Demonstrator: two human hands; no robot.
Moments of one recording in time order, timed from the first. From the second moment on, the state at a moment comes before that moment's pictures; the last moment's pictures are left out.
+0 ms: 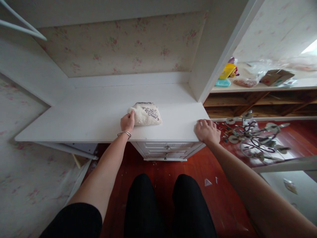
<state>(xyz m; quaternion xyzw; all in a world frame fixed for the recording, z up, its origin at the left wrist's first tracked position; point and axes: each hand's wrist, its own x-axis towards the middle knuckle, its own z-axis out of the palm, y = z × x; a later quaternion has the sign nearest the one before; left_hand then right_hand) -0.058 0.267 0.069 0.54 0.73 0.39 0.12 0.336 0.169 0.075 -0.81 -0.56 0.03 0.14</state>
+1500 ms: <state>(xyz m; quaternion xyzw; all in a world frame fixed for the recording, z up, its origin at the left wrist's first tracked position) -0.064 0.263 0.062 0.59 0.71 0.38 0.13 0.340 0.168 0.066 -0.81 -0.57 0.01 0.15</state>
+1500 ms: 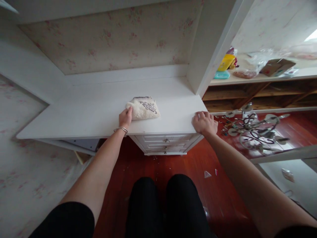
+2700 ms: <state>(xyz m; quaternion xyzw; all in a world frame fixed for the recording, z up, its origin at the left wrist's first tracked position) -0.099 0.213 0.067 0.64 0.76 0.02 0.08 0.321 0.147 0.076 -0.81 -0.59 0.00 0.10</state>
